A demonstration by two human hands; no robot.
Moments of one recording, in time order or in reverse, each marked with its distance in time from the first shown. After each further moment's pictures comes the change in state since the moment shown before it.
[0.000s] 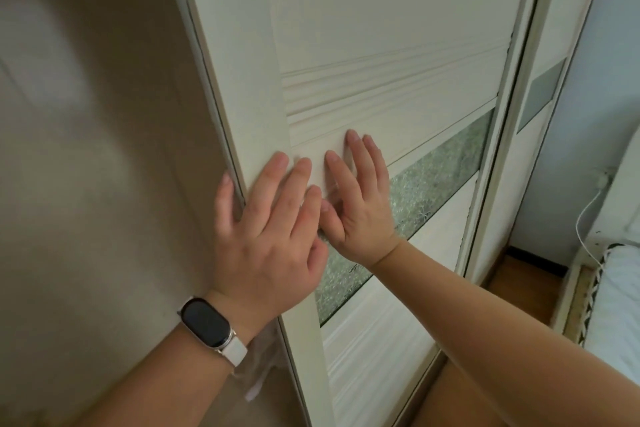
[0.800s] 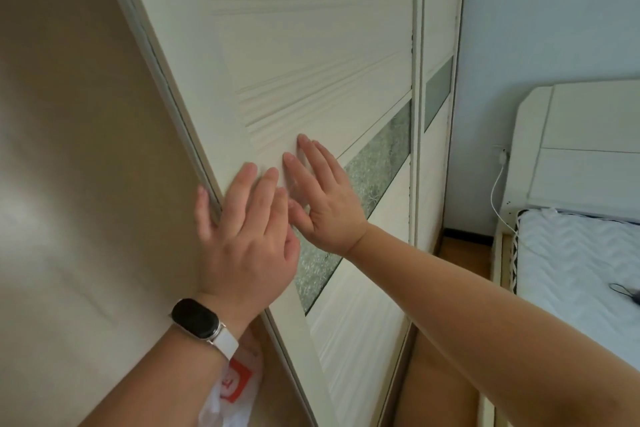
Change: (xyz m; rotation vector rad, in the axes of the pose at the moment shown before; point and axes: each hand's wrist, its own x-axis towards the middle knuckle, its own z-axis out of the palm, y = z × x) left_hand 0.066 0.079 0.105 -0.081 0.031 0.046; right_hand 0.002 0.143 -0.031 -0.148 -0.157 0.012
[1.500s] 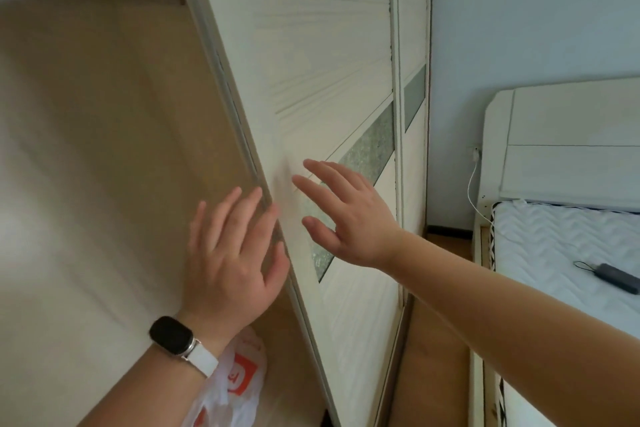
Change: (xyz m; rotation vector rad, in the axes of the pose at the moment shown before) left_hand -0.047 -0.048 -0.053 -0.370 -0.076 0.030; right_hand -0.012 -0.079 -0.085 -0.118 -0.239 0.036
